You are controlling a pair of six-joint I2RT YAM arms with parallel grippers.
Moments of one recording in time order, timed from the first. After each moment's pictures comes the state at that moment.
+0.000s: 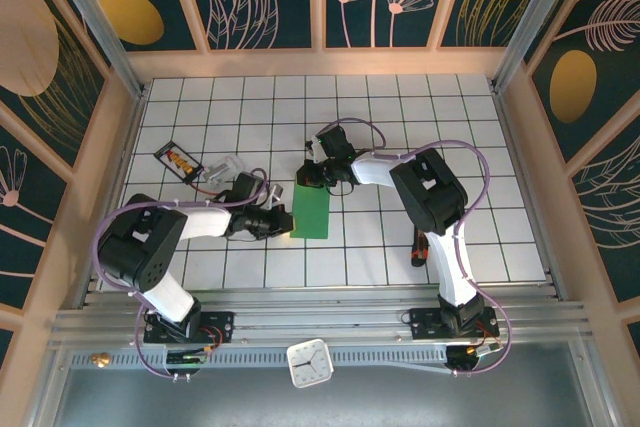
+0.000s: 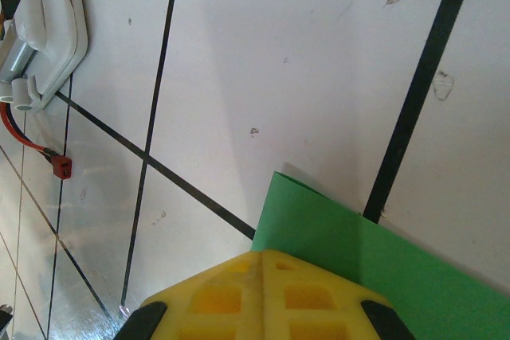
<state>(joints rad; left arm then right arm) -0.48 1.63 0.60 0.02 0.57 -0.69 0.64 2.18 1.37 -0.07 -0.49 0.56</state>
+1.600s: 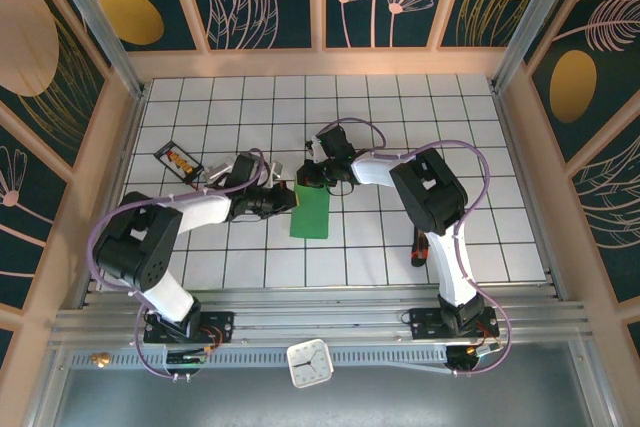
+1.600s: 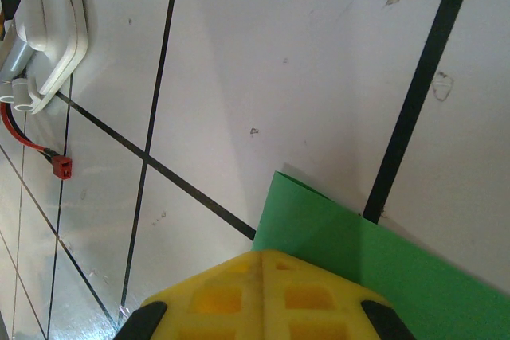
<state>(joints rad) -0.45 1.65 0.75 0.02 0.53 -0.75 0.64 2.18 1.37 -0.06 -0.49 0.56</state>
